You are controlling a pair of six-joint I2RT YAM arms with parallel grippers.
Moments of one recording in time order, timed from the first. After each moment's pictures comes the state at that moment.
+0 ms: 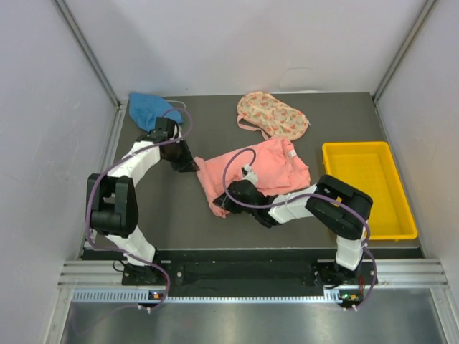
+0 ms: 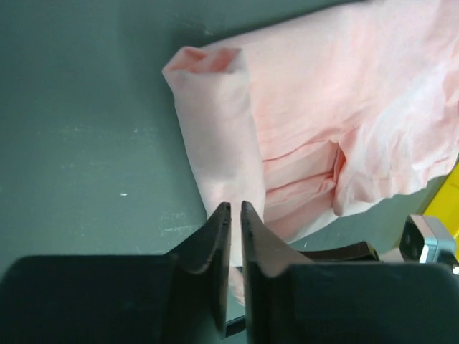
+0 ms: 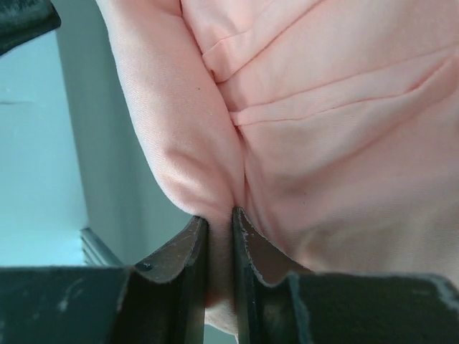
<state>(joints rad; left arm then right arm) -0.15 1.68 1.21 -0.61 0.32 -0.56 1.02 1.86 0.83 0.47 0.17 1.20</state>
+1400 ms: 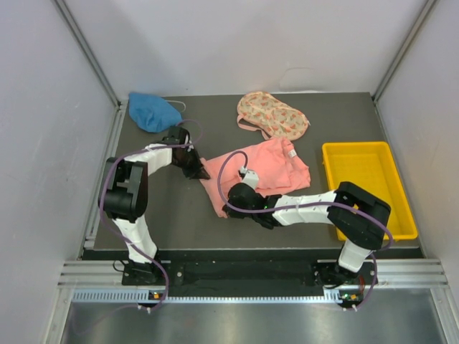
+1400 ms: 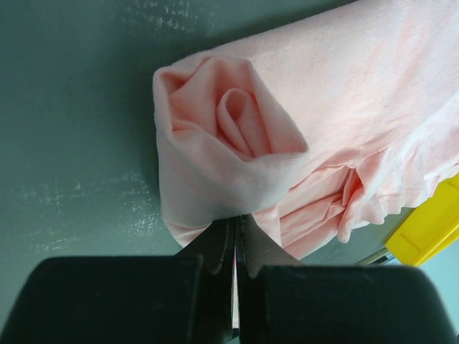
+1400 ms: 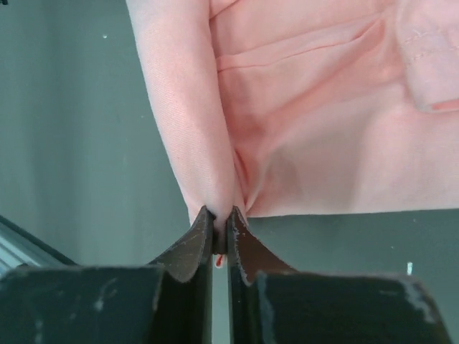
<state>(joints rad) -0.19 1.85 1.16 -0.45 0.42 -0.64 1.10 1.71 0.87 0.09 0.29 1.04</state>
